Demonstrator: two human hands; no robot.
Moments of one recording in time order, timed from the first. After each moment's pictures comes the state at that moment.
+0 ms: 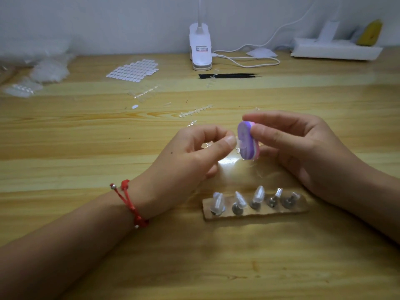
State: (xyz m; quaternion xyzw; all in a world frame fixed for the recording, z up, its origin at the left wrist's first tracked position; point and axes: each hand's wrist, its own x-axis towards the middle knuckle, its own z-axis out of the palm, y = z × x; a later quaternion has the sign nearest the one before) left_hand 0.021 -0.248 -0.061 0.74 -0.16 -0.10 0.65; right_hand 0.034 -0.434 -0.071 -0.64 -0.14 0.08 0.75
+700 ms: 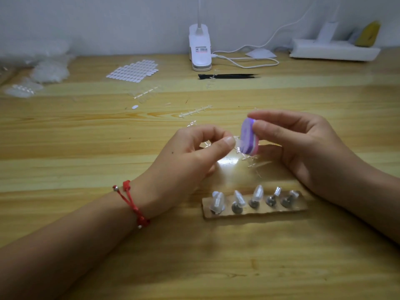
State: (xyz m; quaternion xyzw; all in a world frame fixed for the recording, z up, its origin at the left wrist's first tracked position) left_hand 0.021 -0.249 -0.062 0.76 -0.14 -0.07 0.63; right_hand 0.035 -0.433 -0.070 -0.62 -0.11 0.06 0.77
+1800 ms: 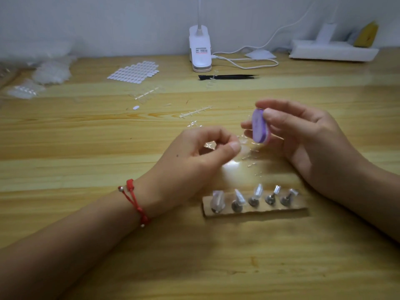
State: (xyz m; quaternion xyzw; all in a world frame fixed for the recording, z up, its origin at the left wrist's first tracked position) left_hand 0.020 -0.249 -0.064 0.78 -0.19 -0.08 0.59; right_hand 0.037 -0.434 -0.063 -0.62 -0.08 0.05 0.78
